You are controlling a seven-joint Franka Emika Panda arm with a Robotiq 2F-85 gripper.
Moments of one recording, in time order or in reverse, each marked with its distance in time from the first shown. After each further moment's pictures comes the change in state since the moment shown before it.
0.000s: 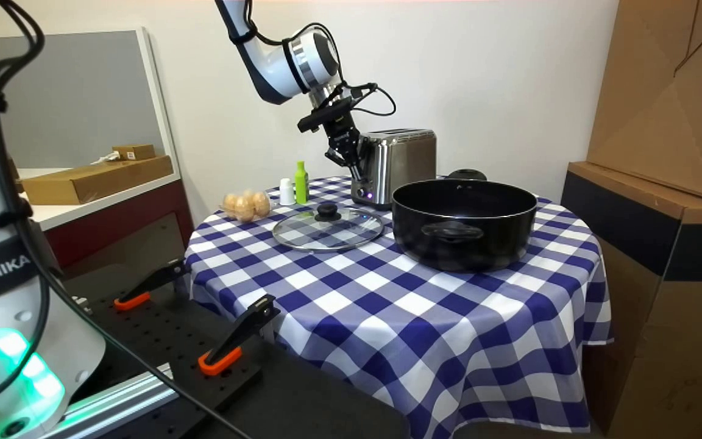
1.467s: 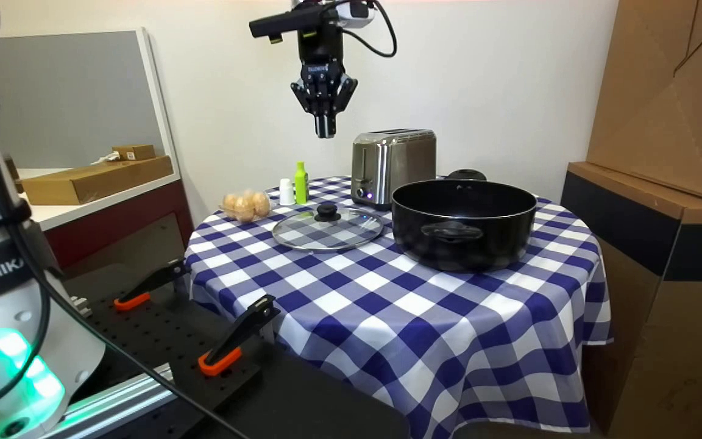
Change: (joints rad) arm -0.227 -0.763 0.033 -0.702 0.438 -0.072 -0.321
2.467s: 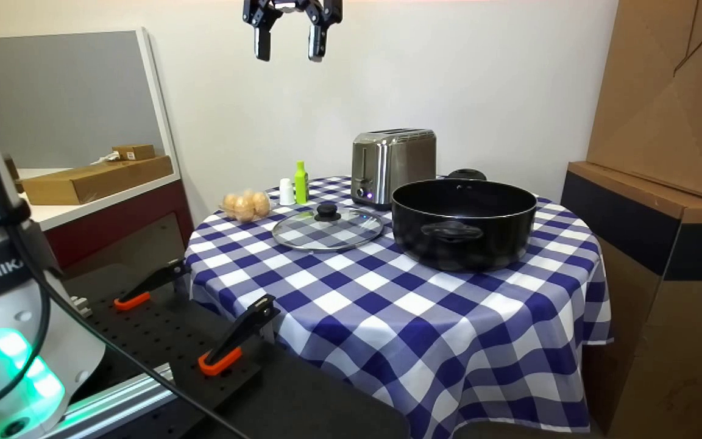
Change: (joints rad) arm -0.060 -0.389 -0.084 -0.071 0.016 -0.451 -0.118
